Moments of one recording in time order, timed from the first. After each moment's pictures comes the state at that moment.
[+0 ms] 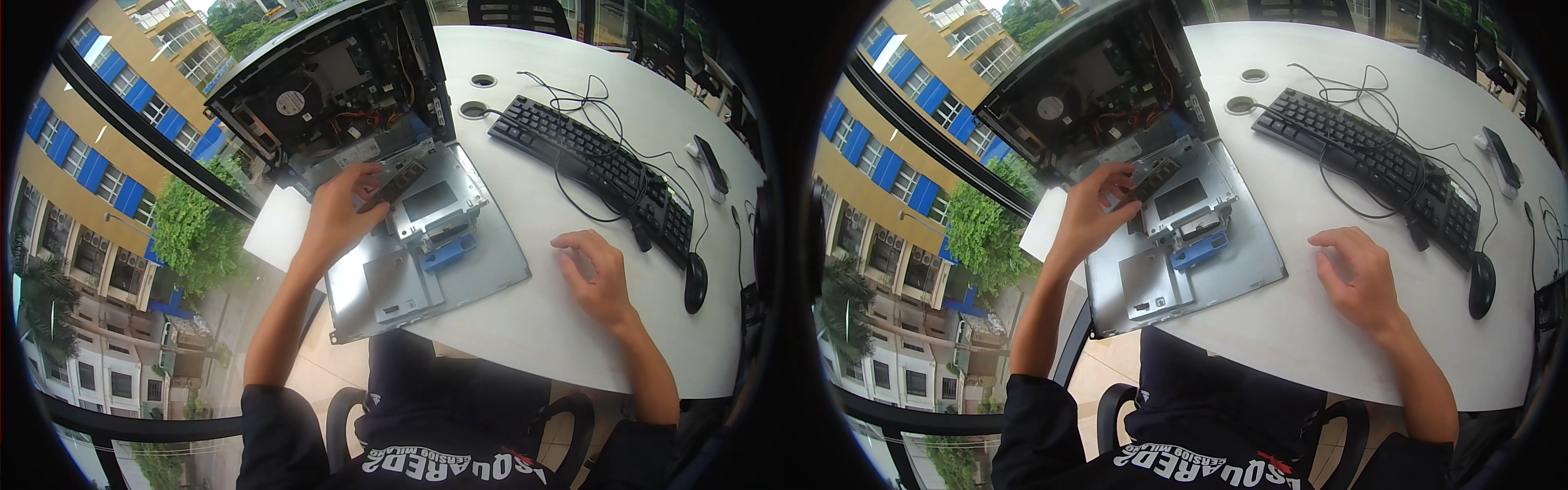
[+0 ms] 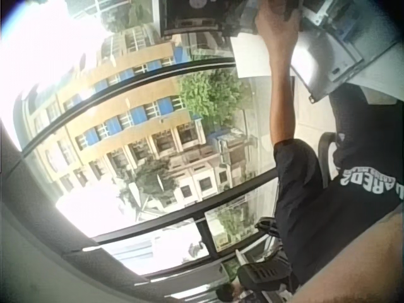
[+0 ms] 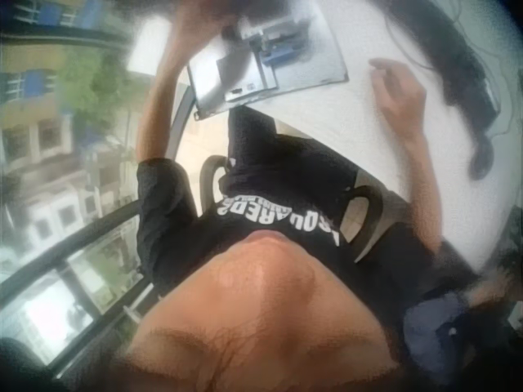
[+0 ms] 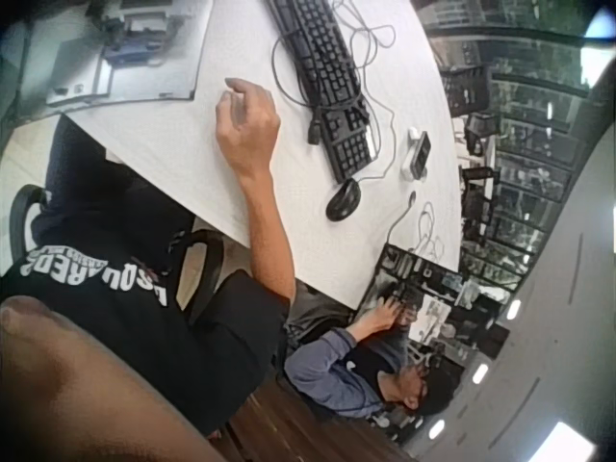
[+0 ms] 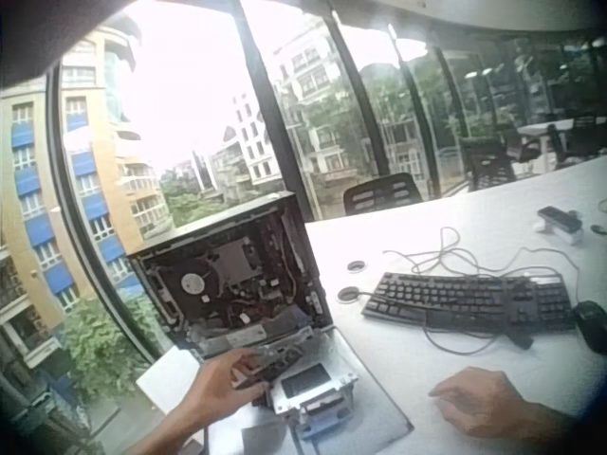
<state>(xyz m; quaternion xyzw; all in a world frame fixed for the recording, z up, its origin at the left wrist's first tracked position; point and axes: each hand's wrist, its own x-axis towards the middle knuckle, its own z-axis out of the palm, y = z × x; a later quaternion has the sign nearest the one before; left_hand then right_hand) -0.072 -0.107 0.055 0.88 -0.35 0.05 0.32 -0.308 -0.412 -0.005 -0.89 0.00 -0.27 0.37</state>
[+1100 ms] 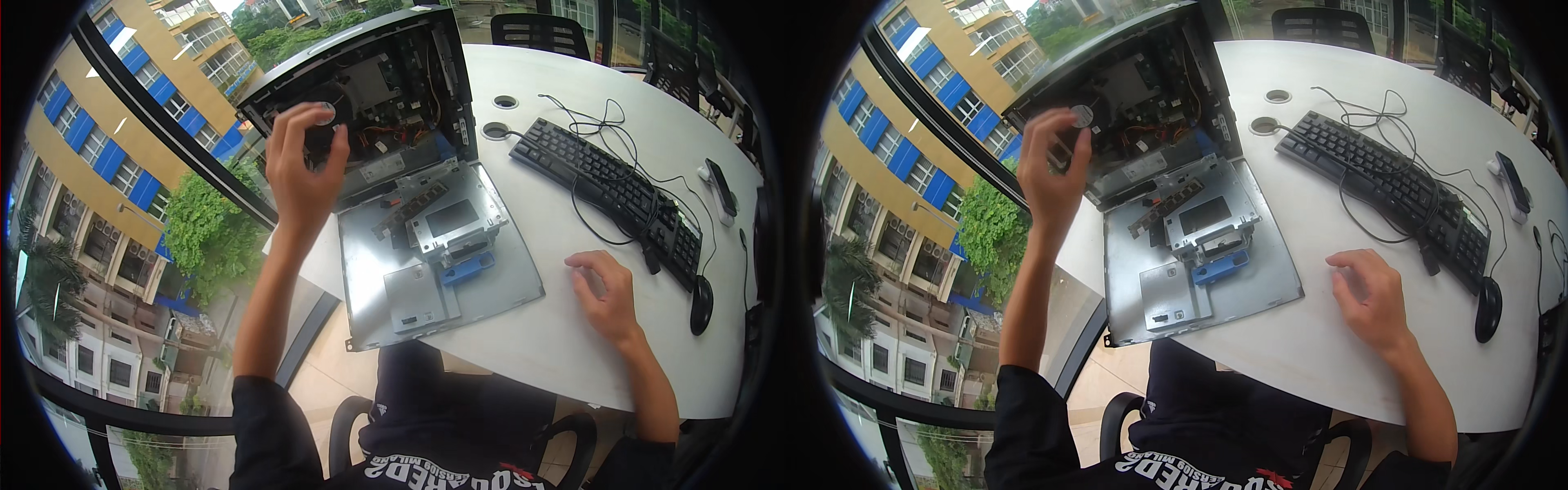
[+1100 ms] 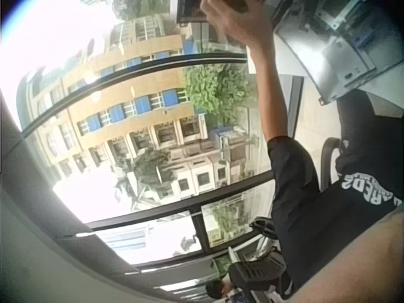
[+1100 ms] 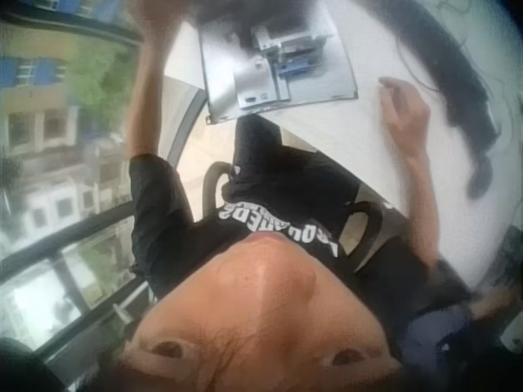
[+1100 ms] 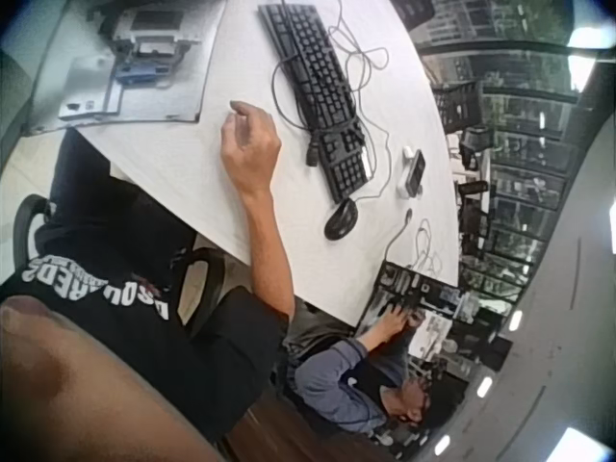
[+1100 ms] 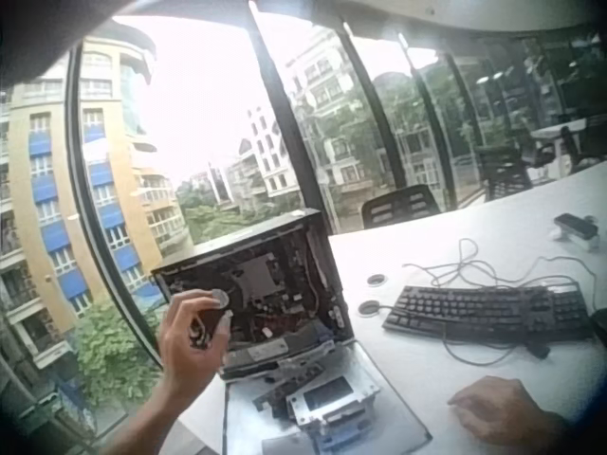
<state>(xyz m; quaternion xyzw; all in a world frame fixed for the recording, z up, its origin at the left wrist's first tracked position) -0.036 -0.101 0.119 0.71 -0.41 0.51 0.25 -0.305 -0.415 -0.010 -0.88 0.00 -0.29 0.37</state>
